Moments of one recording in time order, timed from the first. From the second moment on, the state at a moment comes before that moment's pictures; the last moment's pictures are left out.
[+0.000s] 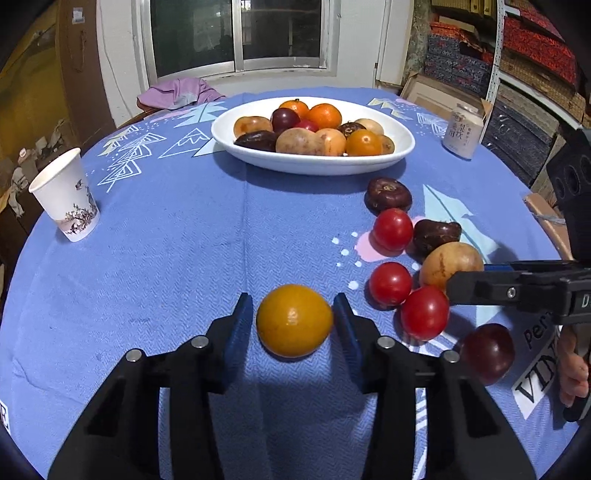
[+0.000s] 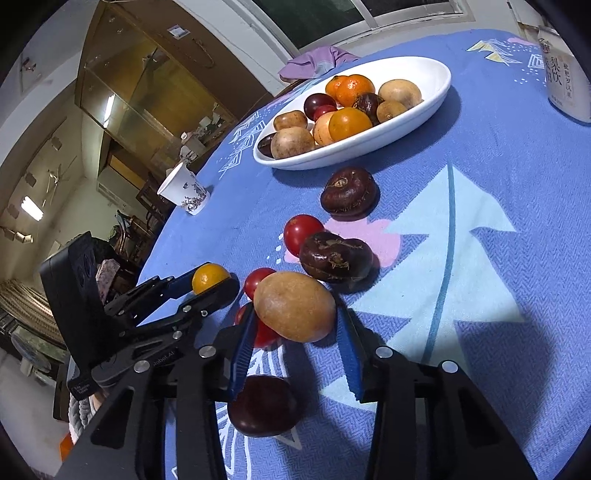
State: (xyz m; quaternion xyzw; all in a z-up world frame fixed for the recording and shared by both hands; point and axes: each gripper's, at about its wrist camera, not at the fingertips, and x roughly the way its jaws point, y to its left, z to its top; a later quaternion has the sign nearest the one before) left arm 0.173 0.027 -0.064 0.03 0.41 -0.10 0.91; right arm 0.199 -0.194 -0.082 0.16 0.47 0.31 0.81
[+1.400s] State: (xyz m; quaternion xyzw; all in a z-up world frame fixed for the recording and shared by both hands) left arm 0.170 0.032 -0.050 0.04 0.40 -0.11 0.91; right arm 0.245 -0.231 -0.003 0.18 0.37 0.28 0.87
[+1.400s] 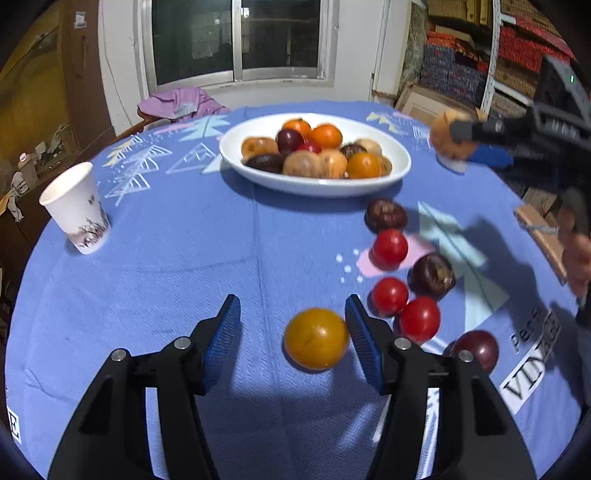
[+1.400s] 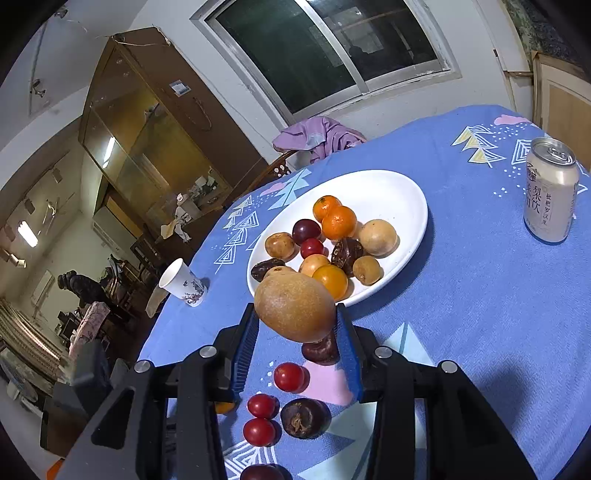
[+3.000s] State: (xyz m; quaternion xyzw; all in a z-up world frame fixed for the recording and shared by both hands) left arm 0.368 -0.010 -0.020 -0.02 0.35 -0.09 0.93; right arm 0.394 -0.197 -0.027 0.11 0.37 0.18 0.91
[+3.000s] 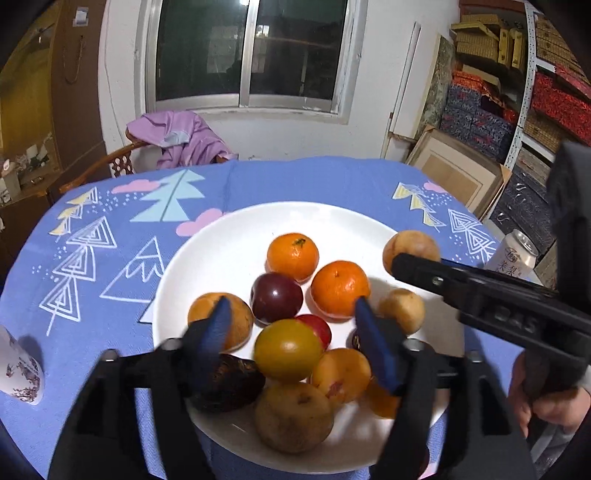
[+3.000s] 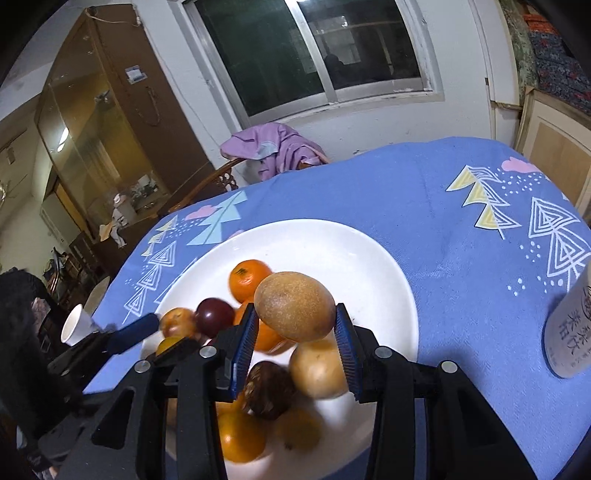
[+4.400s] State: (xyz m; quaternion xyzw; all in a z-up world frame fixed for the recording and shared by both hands) left arm 0.156 -0.023 -0.056 0.08 0.38 -0.10 0.92; right arm 0.185 -0.258 -0.028 0.12 0.33 0.18 0.92
